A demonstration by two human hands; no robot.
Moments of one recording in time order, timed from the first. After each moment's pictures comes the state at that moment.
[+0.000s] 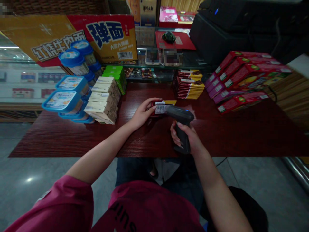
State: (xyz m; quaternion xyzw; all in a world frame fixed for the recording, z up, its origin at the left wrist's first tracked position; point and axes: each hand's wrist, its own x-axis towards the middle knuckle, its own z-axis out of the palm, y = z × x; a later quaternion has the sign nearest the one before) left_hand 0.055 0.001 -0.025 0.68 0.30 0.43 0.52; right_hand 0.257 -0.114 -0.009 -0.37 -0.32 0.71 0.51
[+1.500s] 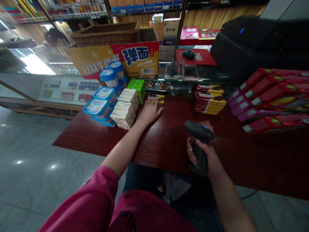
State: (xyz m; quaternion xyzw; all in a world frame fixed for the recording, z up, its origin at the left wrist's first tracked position) left_hand 0.029 0.065 -0.025 0.81 0.57 0.15 -0.04; right_hand 0.266 -0.120 -0.014 -0.37 -0.28 0.73 0.51
